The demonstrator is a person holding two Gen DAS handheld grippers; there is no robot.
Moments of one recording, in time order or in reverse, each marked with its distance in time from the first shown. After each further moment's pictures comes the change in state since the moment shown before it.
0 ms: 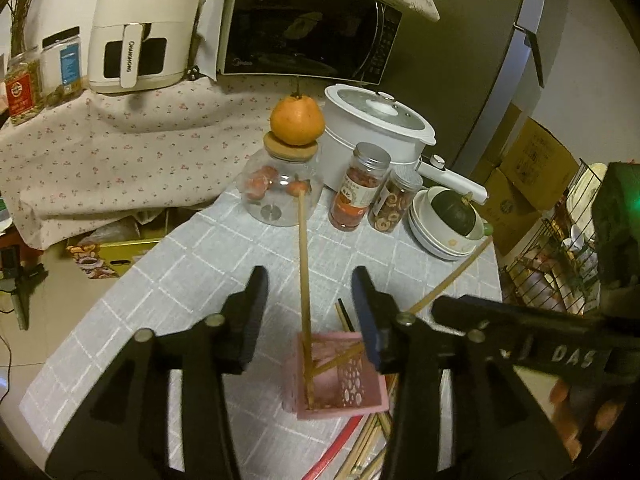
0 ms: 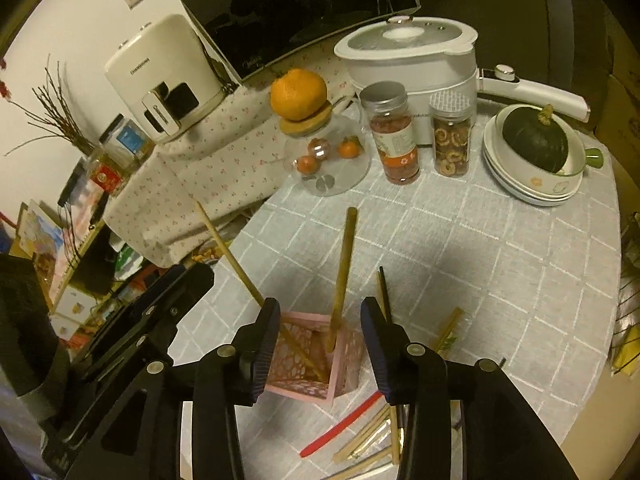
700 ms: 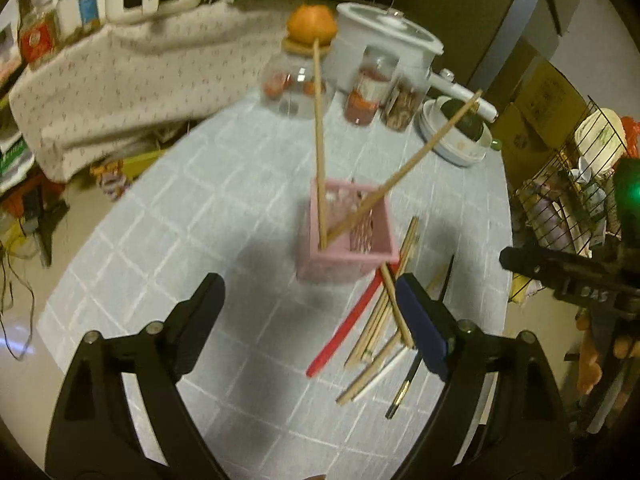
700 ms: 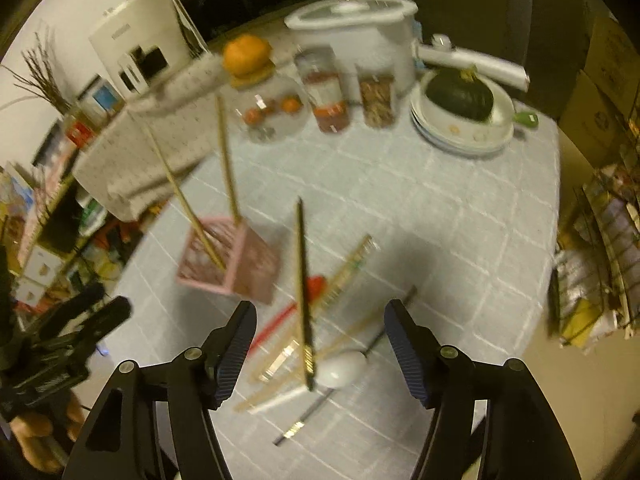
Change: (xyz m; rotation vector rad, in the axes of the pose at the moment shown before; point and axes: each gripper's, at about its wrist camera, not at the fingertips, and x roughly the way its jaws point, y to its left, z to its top) left arm -0.026 0.001 -0.070 -0.017 0.284 0.063; right arm -0.021 -0.064 -0.064 -0.049 0.139 -0.170
